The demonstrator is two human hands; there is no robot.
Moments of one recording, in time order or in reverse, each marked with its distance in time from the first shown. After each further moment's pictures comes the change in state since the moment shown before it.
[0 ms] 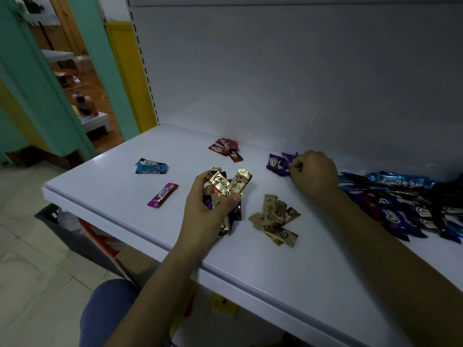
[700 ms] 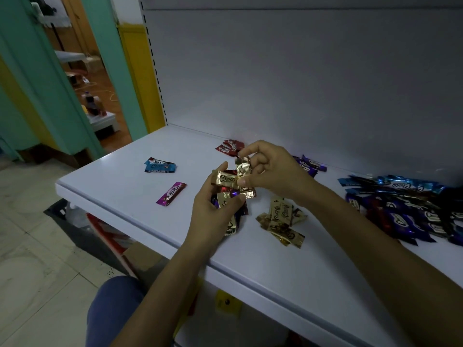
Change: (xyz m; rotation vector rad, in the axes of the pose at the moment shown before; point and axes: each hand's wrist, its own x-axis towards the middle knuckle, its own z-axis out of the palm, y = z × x) left_hand 0.001 -0.002 -0.002 0.019 -0.010 0.097; right_hand -0.028 -0.103 -0.055 0.874 -0.461 -0.162
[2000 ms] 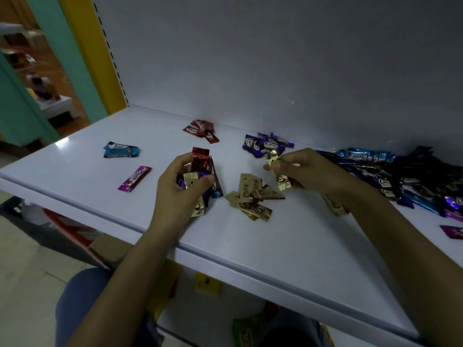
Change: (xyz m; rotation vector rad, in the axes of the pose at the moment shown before) left_hand -0.004 0.003 0.001 -0.027 0.008 -0.057; right_hand -0.071 0.032 -0.066 -0.122 0.027 0.293
